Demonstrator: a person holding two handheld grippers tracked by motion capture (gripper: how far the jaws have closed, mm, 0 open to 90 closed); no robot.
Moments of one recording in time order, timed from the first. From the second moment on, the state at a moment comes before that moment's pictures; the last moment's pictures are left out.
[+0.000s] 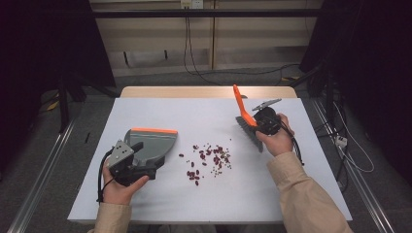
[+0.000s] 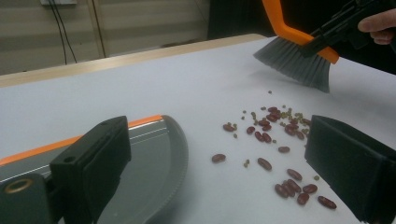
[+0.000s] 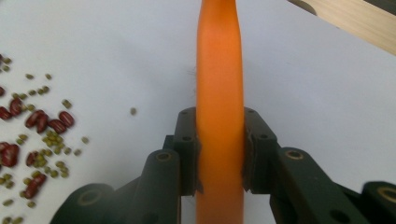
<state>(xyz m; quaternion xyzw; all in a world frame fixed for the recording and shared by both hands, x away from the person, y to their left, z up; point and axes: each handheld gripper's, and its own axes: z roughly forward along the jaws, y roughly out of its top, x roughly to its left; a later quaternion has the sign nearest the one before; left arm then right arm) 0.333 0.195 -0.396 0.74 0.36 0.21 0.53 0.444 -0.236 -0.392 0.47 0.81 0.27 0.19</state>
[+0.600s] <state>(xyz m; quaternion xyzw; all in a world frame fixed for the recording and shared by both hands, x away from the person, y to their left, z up) 0.335 0.194 -0.398 0.74 0.36 0.21 0.53 0.453 -0.223 -0.408 0.45 0.81 0.32 0.19</state>
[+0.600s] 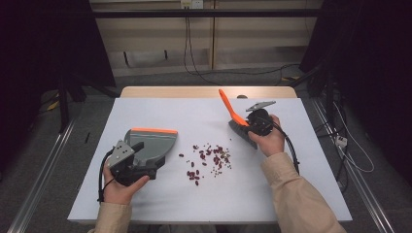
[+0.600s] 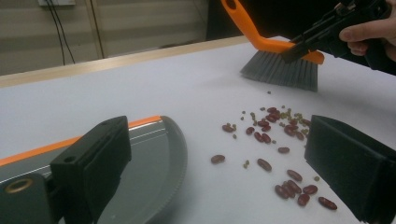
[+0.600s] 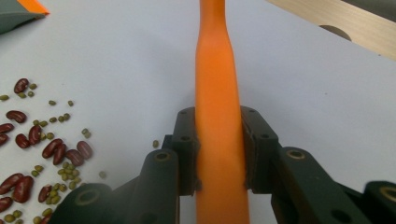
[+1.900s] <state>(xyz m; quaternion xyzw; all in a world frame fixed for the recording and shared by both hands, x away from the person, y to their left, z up) 0.335 0.201 -0.397 0.73 0.35 0.21 0.55 0.420 -0.170 -0.402 0.38 0.86 0.30 0.17</state>
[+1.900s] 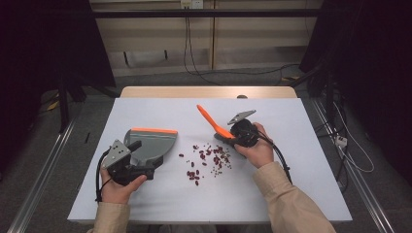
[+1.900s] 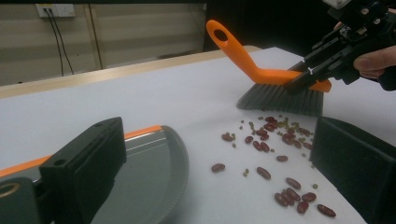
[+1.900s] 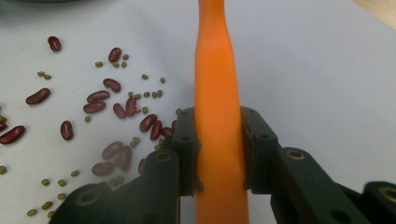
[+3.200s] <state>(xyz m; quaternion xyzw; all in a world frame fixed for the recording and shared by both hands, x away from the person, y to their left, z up) 0.334 0.213 -0.402 0.73 0.35 0.20 0.56 0.410 -0.180 -0.388 0.39 0.85 0.31 0.17</state>
